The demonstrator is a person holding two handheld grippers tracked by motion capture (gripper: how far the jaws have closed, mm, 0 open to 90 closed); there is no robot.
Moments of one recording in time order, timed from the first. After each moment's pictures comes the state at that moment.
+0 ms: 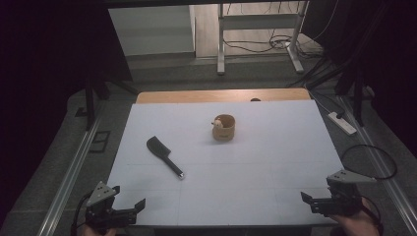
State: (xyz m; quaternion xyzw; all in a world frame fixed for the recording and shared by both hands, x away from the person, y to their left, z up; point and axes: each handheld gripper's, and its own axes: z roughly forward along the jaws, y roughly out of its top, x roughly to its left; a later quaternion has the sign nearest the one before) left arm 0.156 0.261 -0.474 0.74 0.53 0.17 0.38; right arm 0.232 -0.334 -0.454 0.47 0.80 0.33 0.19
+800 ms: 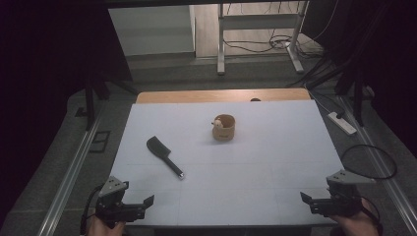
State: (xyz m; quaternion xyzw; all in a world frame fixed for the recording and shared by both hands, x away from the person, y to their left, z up) left arm 0.176 0.243 -0.472 0.76 0.52 0.14 0.37; right arm 0.231 -0.332 -0.454 0.46 0.80 0.33 0.20
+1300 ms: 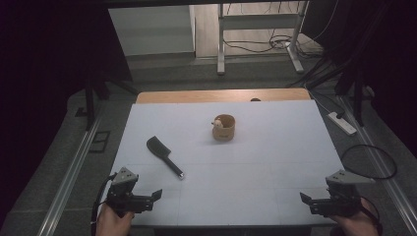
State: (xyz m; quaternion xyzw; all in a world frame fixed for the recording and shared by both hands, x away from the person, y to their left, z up) left arm 0.206 0.230 -0.474 0.77 0.50 0.12 0.37; right arm 0.231 -0.331 -0.454 0.46 0.80 0.33 0.20
